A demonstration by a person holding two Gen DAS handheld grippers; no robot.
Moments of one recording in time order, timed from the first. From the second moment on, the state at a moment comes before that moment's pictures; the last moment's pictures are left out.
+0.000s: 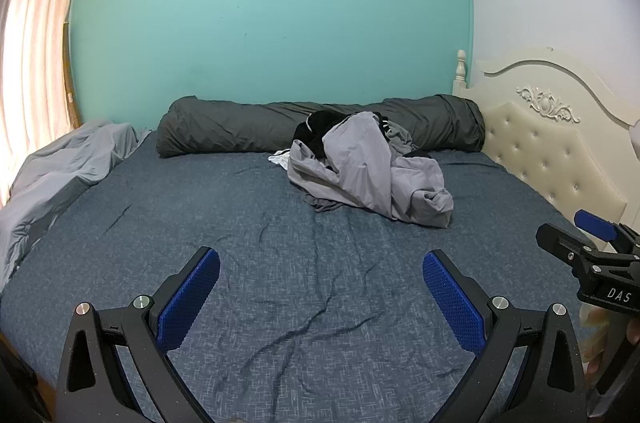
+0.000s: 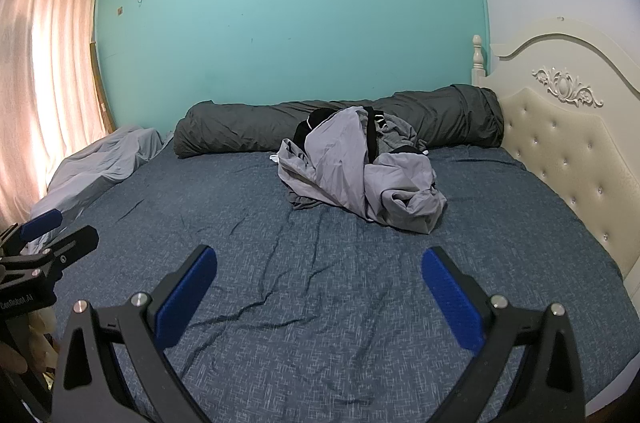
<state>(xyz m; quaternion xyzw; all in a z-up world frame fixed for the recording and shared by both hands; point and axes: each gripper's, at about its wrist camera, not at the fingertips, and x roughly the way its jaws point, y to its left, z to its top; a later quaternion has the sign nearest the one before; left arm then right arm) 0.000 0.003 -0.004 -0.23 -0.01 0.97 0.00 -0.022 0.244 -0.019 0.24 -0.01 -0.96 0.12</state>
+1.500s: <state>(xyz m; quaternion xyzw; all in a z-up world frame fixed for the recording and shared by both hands) -0.027 -0.002 -0.023 -0.24 -0.02 0.97 0.02 -0.043 0.254 -0.037 0.25 -0.02 -0.96 0.12</state>
